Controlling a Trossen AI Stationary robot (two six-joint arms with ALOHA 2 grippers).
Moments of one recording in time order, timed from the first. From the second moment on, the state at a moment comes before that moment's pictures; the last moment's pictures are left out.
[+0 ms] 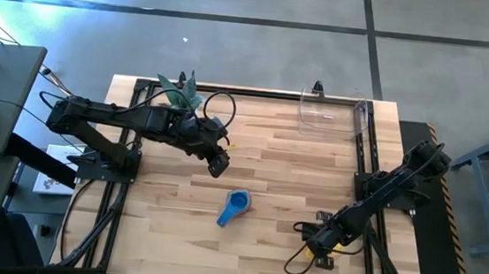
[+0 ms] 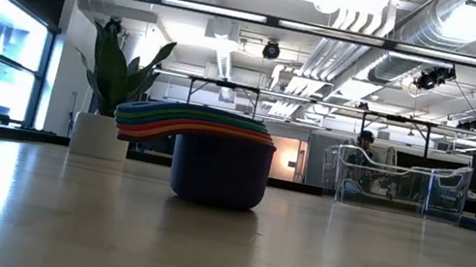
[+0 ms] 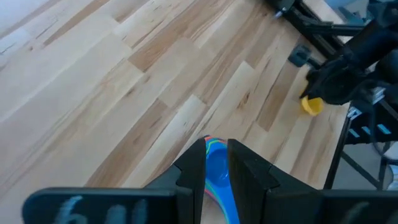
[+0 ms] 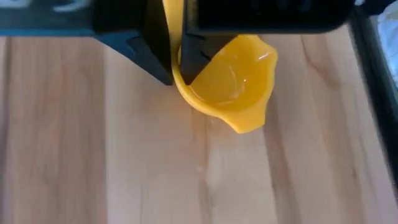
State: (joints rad) left arm -0.07 1.43 1.40 -0.82 -0.12 -0.73; right arm 0.75 1.56 0.74 -0.43 -0.10 0.87
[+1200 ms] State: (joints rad) left arm -0.29 1.68 1.40 -1.11 -0.04 -0.56; right arm 0.53 1.51 1.01 -0.57 0.10 1.35
